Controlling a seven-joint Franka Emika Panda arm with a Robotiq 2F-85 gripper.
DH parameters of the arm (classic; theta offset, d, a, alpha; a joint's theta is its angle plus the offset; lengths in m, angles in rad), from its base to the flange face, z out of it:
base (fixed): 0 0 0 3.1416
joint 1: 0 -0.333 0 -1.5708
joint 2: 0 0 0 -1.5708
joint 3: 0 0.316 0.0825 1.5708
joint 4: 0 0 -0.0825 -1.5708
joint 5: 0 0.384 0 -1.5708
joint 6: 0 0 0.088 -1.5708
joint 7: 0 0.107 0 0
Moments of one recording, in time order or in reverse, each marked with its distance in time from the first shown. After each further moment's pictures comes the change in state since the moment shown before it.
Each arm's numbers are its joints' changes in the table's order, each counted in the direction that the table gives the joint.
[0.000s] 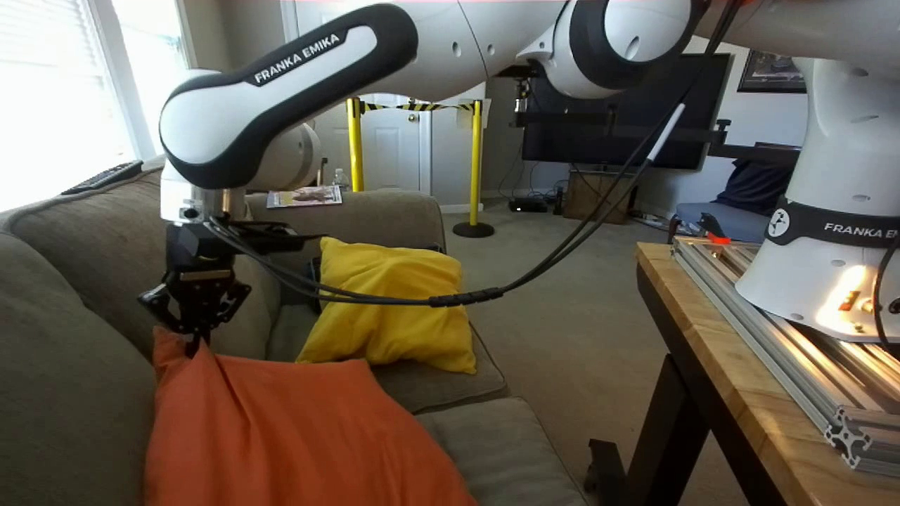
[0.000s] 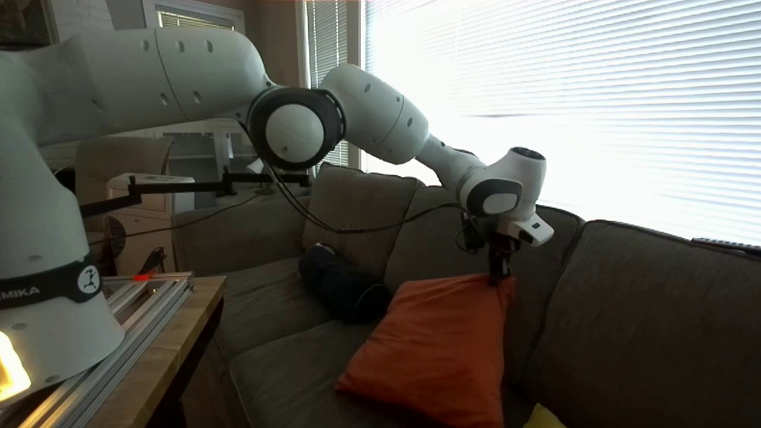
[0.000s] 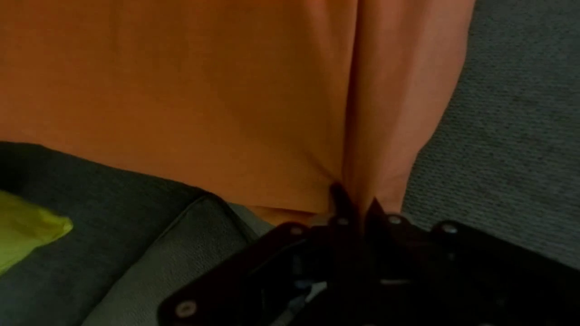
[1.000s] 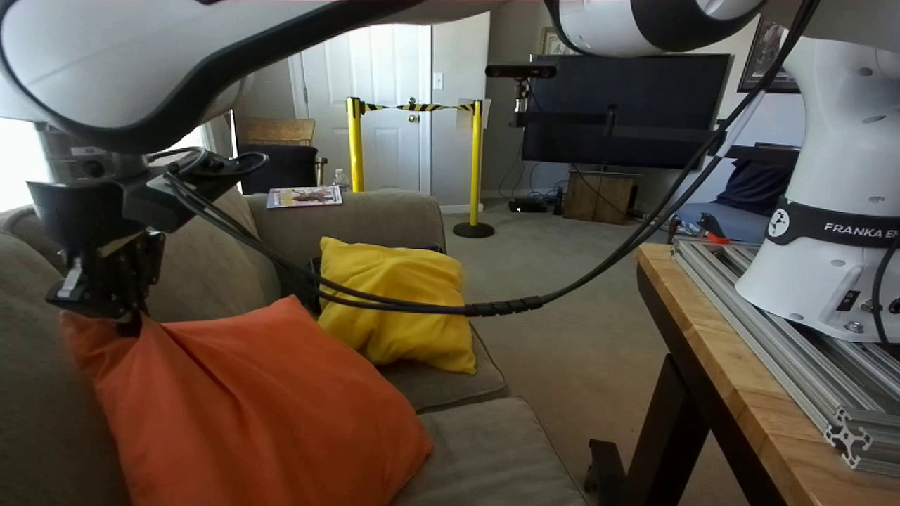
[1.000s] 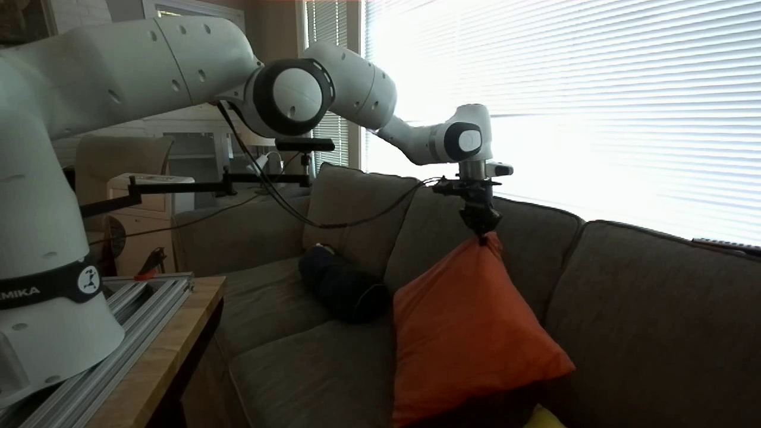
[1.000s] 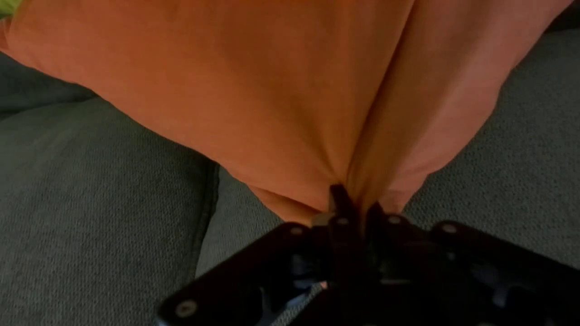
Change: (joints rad) arm -0.240 0.107 -0.153 0.034 -0.290 0.125 -0.271
